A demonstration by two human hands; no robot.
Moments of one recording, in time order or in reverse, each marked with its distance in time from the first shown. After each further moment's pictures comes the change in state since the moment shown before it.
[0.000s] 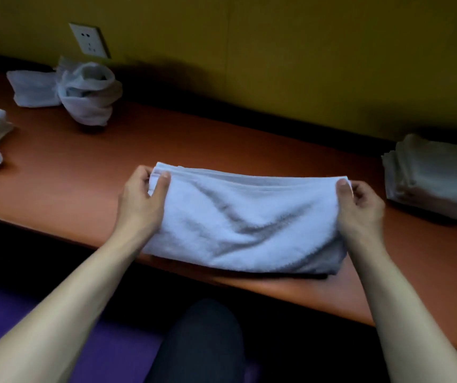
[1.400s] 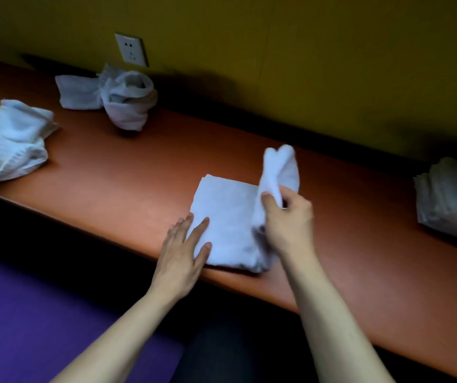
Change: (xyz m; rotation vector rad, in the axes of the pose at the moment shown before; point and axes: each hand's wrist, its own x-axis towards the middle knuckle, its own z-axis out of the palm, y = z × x) left_hand -0.066 -0.092 0.019 0.397 -0.386 0.164; right_hand -0.089 -0.108 0.122 -0.003 -0.259 0.070
